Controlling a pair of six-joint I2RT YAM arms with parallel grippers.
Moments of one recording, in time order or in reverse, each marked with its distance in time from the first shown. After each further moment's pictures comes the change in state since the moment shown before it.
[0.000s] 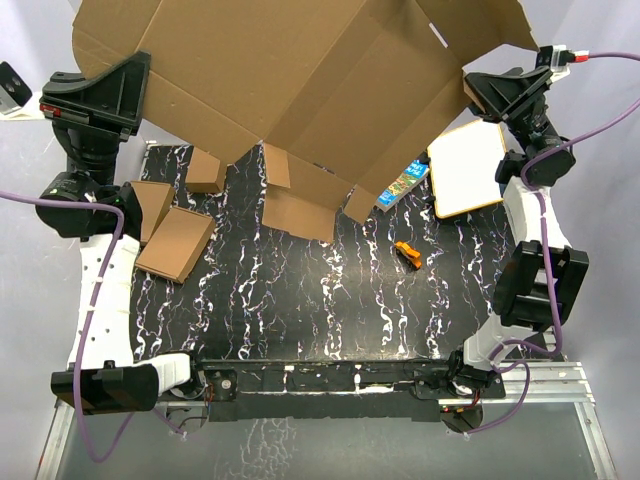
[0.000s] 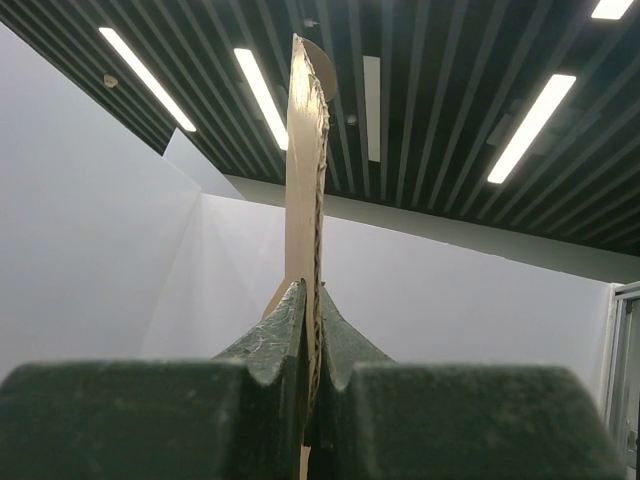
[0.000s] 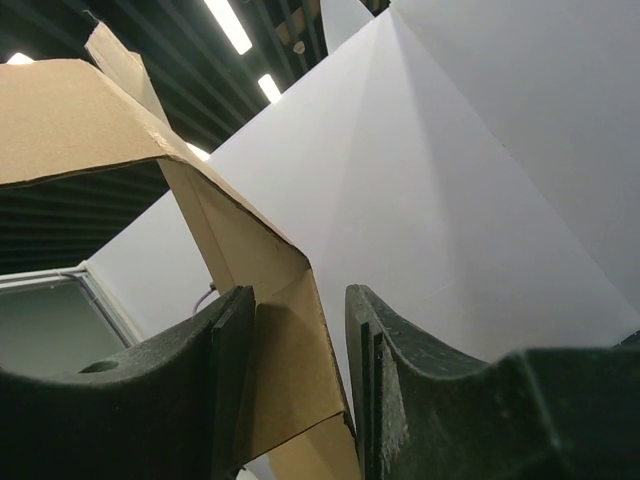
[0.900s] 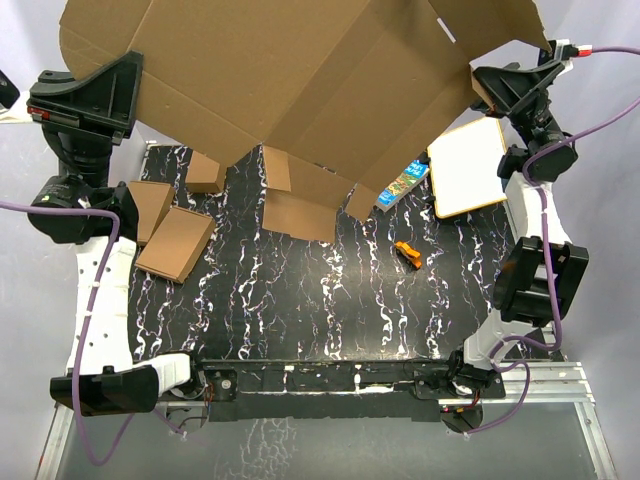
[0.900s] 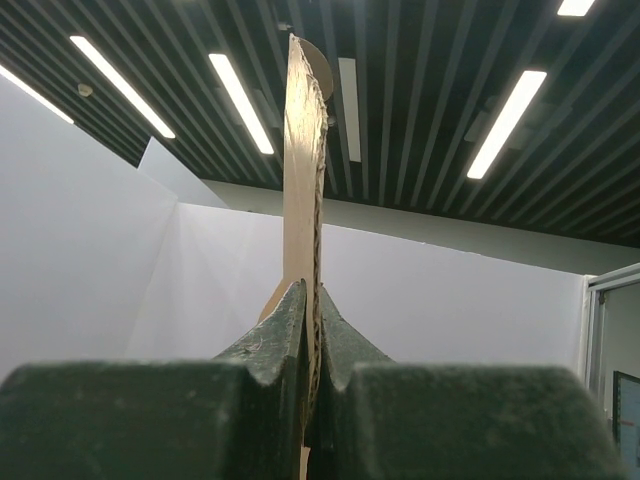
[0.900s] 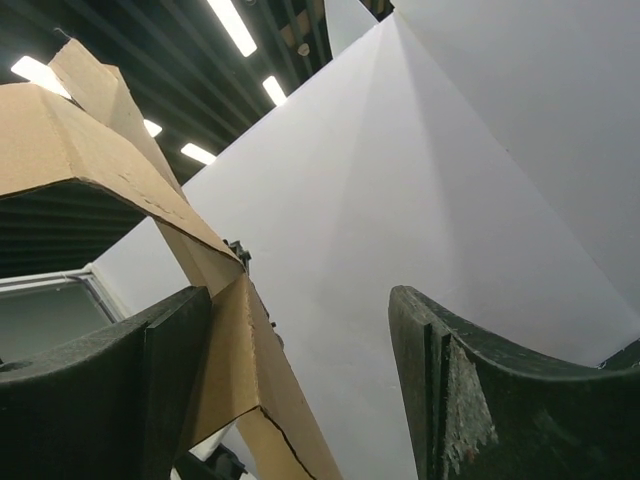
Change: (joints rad) left arm 0.000 -0.006 0.050 0.006 0.004 -0.023; right arm -0.011 0.032 0.055 -0.001 0.000 0.025
